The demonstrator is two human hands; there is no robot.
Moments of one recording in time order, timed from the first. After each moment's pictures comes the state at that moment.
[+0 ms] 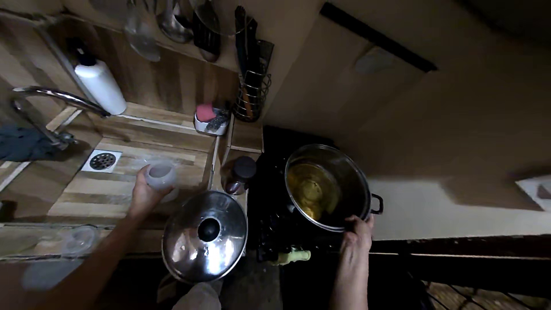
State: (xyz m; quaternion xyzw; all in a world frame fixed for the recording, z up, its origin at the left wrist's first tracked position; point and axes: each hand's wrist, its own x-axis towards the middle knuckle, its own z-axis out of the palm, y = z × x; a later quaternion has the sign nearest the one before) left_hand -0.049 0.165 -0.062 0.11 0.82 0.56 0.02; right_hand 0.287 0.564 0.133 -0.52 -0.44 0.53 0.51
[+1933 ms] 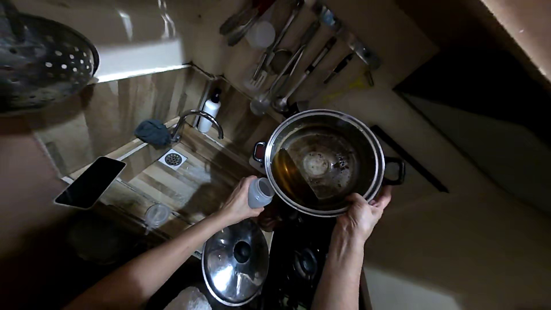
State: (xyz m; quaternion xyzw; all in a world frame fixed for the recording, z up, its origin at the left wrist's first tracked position) left_hand 0.016 0.165 0.101 0.28 0.74 0.61 0.01; right_hand 0.092 0.351 0.293 -0.15 -0.62 0.54 0.54
